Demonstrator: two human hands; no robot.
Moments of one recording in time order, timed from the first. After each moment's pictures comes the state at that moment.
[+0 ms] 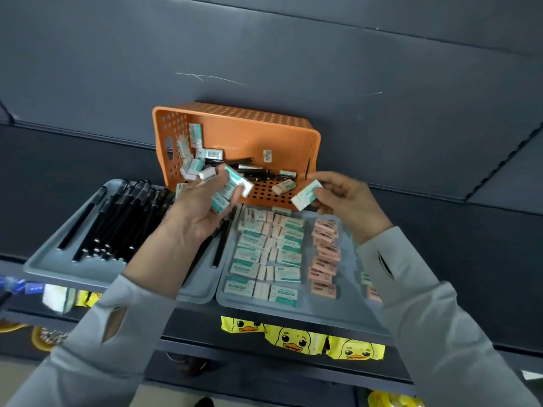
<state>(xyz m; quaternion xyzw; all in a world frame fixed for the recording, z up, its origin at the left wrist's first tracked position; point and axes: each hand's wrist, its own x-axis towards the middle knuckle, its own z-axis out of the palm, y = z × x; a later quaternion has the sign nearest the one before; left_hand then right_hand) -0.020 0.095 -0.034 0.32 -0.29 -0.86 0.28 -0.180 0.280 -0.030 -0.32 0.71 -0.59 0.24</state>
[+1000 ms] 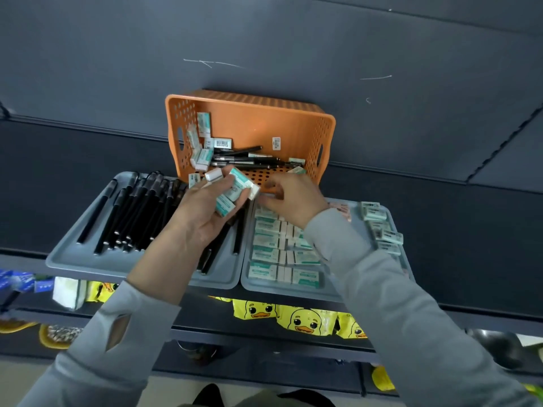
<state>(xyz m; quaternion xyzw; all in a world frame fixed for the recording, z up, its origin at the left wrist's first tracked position) 0.010 0.086 -0.049 0.31 -0.31 -0.87 0.24 -0.117 0.202 -0.045 -0.47 0.85 -0.21 0.04</state>
